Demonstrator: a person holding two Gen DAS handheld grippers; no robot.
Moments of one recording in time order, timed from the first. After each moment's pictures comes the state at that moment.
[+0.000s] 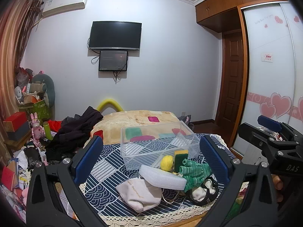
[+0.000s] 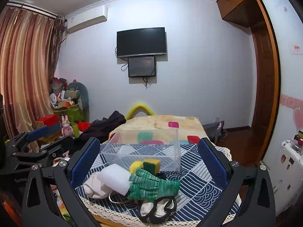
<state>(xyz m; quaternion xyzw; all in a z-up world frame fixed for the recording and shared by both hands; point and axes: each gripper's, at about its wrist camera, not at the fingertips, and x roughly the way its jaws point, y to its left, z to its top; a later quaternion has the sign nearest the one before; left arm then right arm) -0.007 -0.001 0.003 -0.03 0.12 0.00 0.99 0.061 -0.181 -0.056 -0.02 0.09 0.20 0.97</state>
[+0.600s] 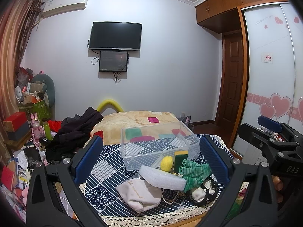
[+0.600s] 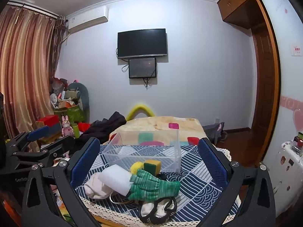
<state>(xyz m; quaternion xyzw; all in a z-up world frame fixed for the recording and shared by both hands) -0.007 -0.001 0.004 -0.03 0.12 0.00 0.99 0.059 -0.180 -0.056 -0.02 0.09 0.21 0.97</state>
